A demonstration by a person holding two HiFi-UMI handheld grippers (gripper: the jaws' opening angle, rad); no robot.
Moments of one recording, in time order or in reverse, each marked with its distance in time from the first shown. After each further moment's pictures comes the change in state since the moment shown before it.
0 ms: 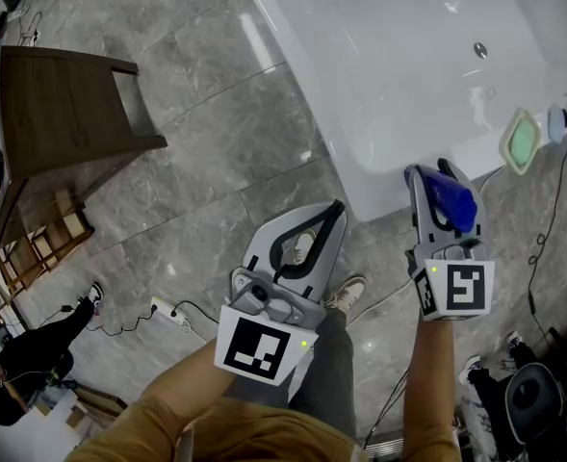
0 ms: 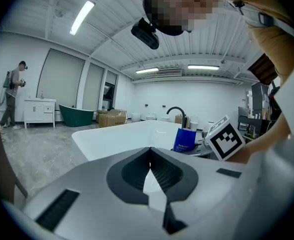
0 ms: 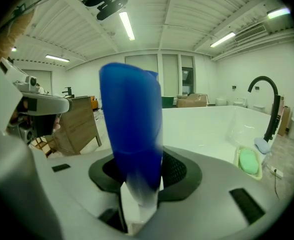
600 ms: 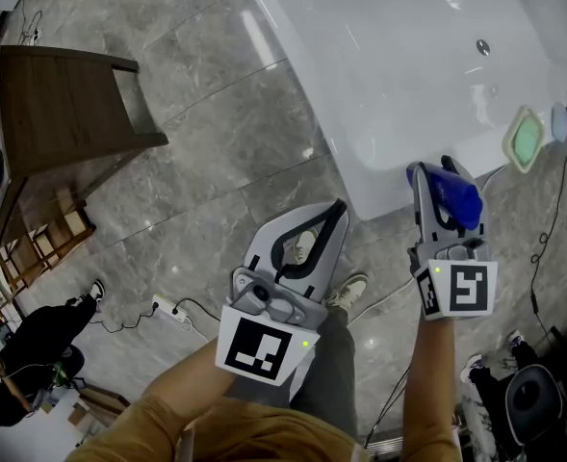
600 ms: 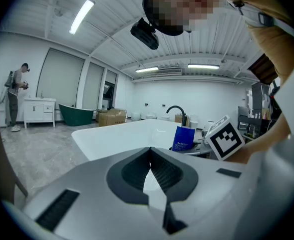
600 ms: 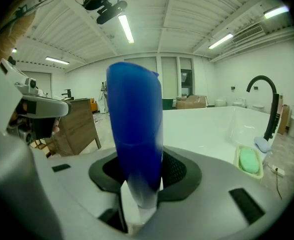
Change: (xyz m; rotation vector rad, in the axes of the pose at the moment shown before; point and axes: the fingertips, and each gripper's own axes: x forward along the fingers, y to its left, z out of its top) left arm 0.001 -0.002 -0.005 0.002 0.009 -0.002; right arm 0.000 -0.002 0.000 0.011 -0.032 -0.001
